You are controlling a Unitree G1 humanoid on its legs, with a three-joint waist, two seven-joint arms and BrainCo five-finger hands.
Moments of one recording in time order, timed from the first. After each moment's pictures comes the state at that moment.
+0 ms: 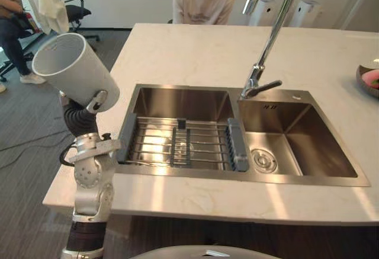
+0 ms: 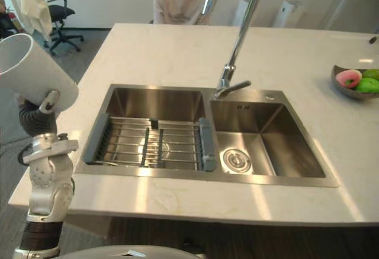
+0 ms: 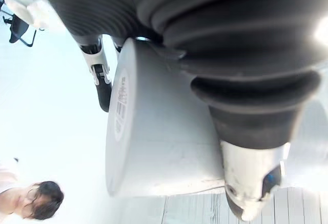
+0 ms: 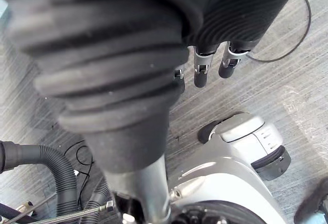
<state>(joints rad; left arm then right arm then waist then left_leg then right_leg) -0.04 0.13 0.05 -0.28 -0.35 -0.37 0.31 0.31 -0.07 -0.40 1.07 0.08 -0.15 0.12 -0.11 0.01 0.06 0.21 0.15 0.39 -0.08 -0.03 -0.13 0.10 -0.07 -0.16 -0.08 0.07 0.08</state>
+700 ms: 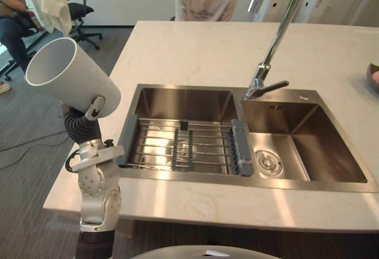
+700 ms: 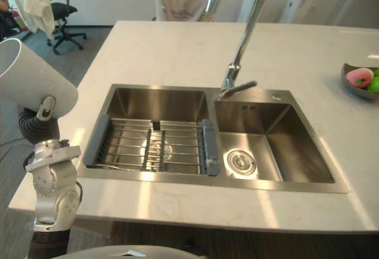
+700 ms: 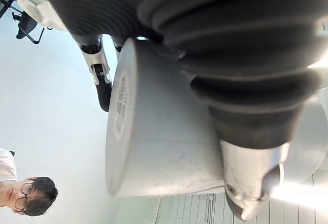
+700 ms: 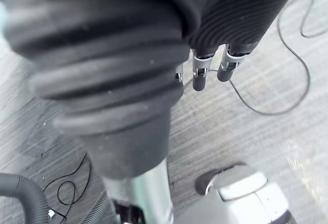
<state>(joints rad) 0.01 0.02 0.01 -0.34 -0.38 -0.38 0.22 0.37 -0.04 -0.41 1.01 0.13 -0.13 -0.09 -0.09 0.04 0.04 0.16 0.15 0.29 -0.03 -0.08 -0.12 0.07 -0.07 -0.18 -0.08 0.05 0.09</state>
